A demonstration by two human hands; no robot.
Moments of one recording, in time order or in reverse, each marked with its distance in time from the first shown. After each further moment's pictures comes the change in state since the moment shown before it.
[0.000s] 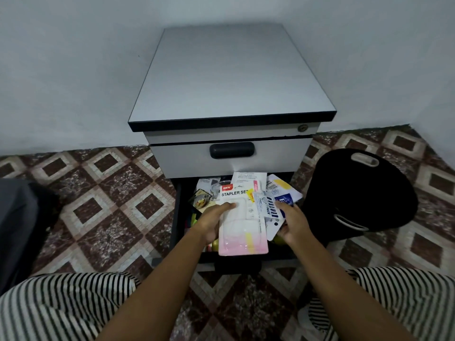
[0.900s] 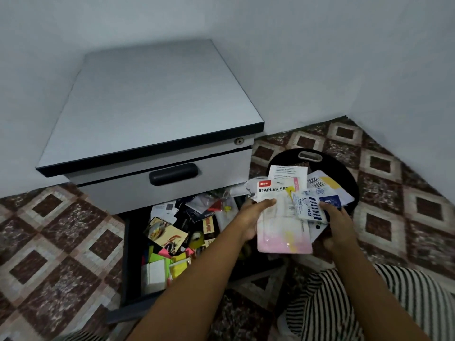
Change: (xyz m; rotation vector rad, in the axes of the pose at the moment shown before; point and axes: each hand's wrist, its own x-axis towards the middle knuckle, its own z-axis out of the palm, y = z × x) left_hand 0.031 -0.008 0.187 0.147 -0.232 -0.058; right_hand -0.019 -0.098 -0.135 0.157 0.299 -0.343
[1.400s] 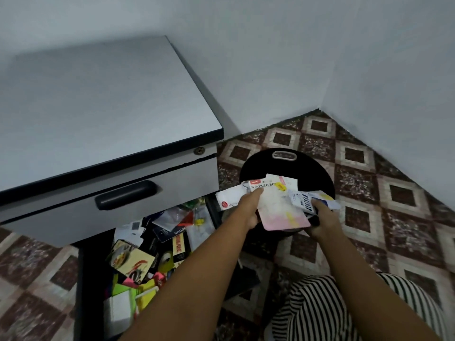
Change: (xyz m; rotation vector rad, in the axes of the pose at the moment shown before) left_hand 0.077 0.007 0.071 -0.013 0.076 -0.079; right_hand 0.084 -0.009 -0.032 0.095 0.212 0.226
